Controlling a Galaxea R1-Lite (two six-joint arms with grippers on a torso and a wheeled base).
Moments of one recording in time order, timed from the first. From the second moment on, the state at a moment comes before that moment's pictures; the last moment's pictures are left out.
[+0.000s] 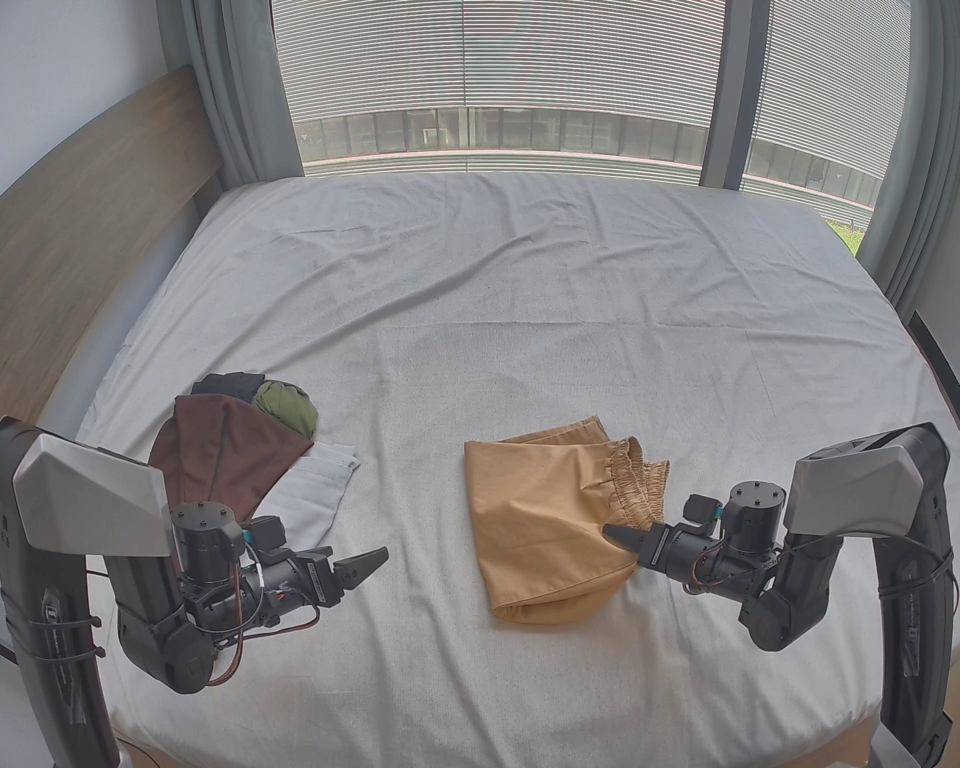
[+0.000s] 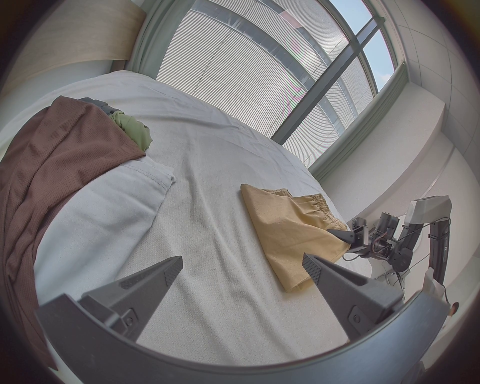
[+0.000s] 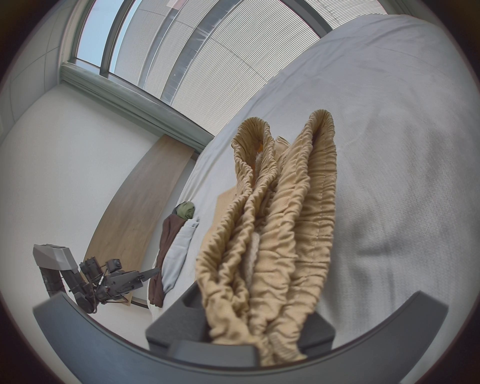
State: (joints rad) left arm -0.25 2.28 -0.34 -1.55 -0.35 -0.36; right arm 0.31 2.47 -0.62 -1.54 0.43 0.66
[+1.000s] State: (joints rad) left arm -0.24 2.23 -0.33 -1.55 -0.35 -0.36; right arm 0.36 2.23 -0.63 -1.54 0.50 0.67
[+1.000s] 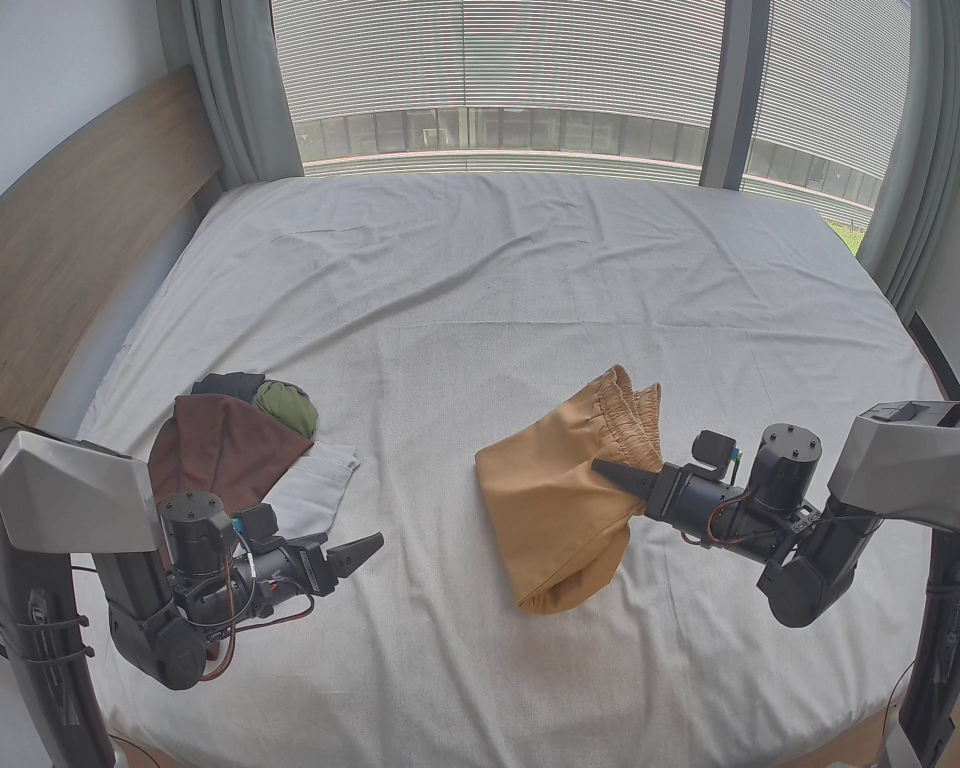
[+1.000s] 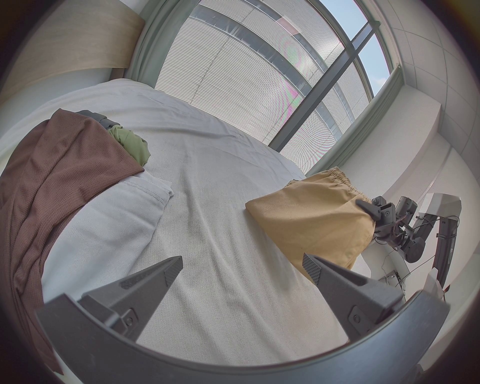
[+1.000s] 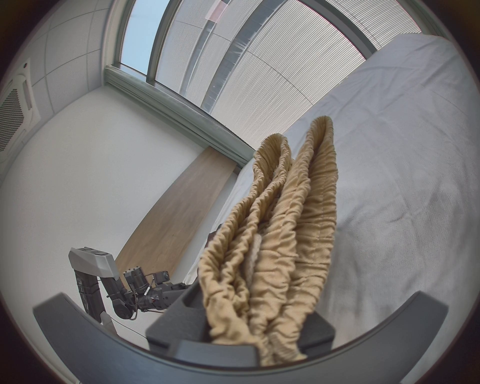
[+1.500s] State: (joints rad) left arm -0.24 2.21 -0.33 -1.55 -0.35 -0.36; right arm 0.39 2.18 -0.74 -1.50 0.51 0.68
